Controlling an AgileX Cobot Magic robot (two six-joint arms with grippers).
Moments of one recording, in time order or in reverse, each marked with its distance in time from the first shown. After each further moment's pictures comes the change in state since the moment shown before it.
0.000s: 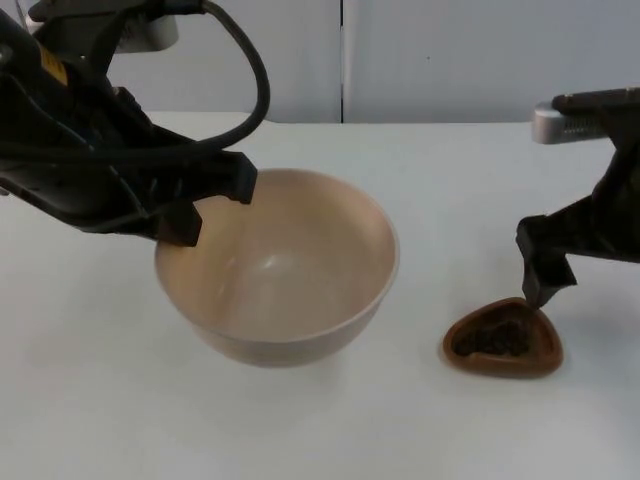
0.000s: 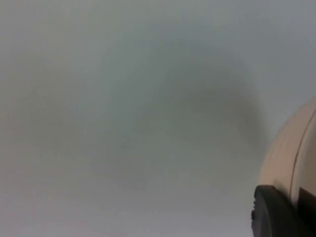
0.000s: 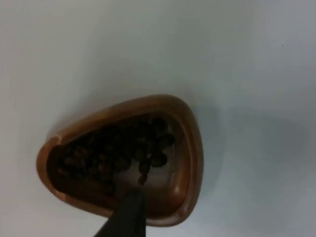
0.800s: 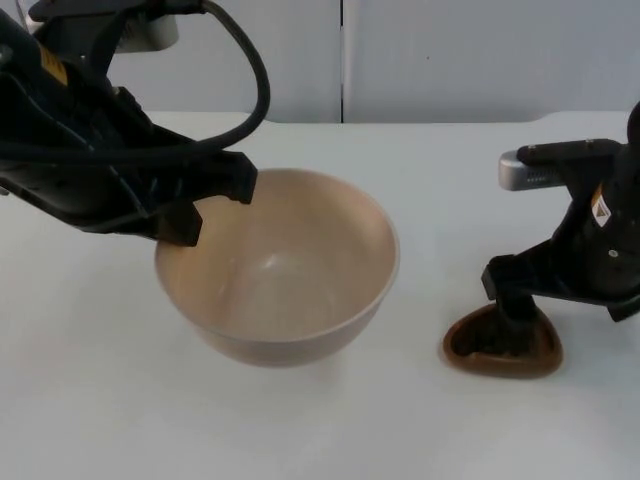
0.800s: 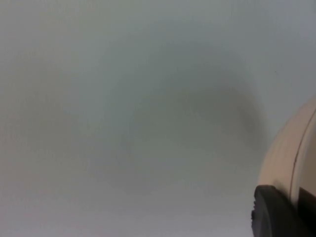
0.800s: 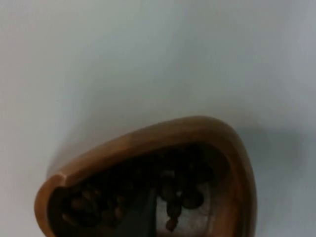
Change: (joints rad) right arm 0.016 0.135 0.000 -0.039 -0.143 0.085; left arm 0.000 0.000 0.000 0.000 -0.002 0.000
